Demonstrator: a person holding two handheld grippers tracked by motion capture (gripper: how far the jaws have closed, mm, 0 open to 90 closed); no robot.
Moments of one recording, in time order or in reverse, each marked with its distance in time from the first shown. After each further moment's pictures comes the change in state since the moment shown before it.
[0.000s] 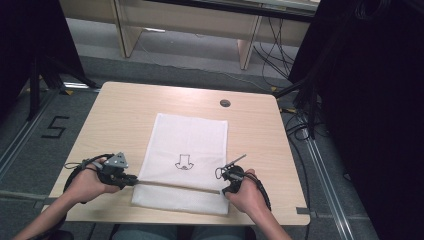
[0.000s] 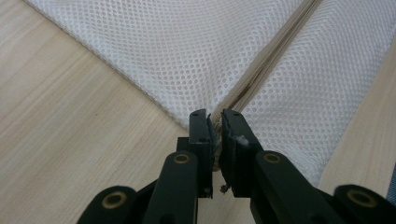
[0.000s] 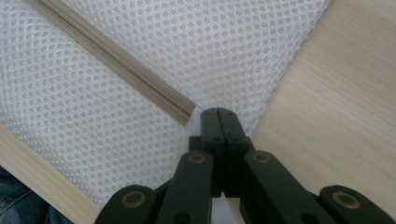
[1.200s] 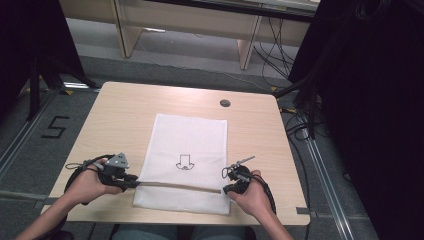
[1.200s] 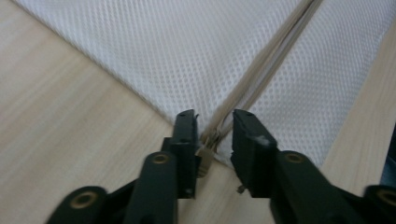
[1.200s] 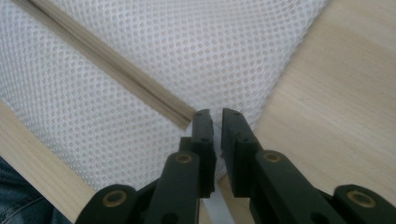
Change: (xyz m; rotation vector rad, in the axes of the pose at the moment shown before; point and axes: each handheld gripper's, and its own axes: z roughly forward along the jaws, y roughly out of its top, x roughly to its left) left arm -0.007 0.004 0.000 -0.050 -0.009 -0.030; right arm -0.009 -0.011 -0.010 -0.107 0.044 0.048
